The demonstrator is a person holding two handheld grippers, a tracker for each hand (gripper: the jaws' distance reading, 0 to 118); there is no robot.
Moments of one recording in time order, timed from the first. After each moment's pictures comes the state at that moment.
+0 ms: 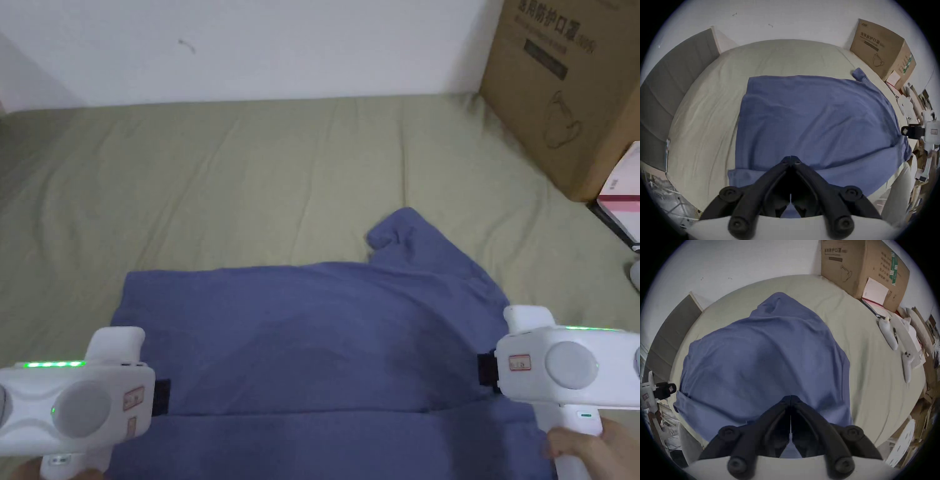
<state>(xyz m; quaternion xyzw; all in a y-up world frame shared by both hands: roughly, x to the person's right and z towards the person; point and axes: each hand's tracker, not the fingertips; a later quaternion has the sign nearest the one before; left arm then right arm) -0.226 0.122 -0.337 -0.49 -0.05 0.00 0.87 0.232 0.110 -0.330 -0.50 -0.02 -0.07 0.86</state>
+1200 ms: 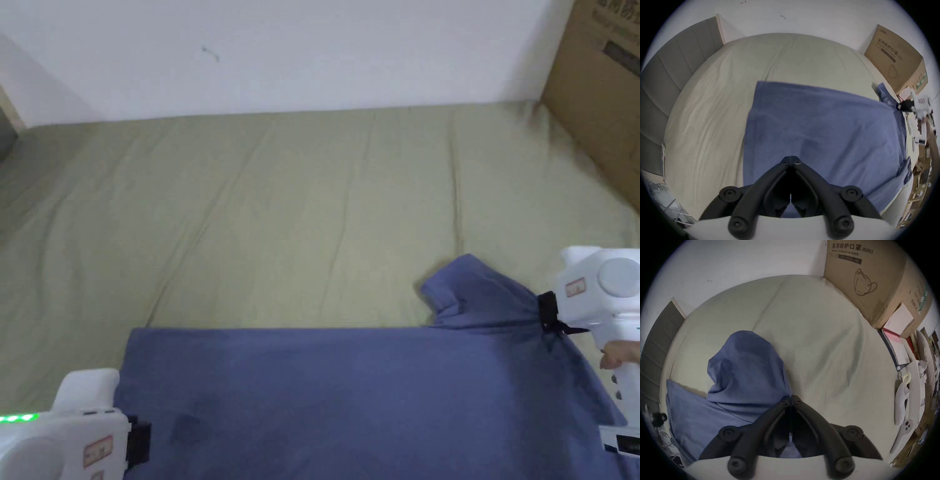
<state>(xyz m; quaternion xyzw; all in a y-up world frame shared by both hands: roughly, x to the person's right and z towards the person) -0.259 0.113 -0.437 -0.51 -0.01 0.04 0.86 0.297 0.103 -0.564 -0.52 -0.03 -0.04 0.85</state>
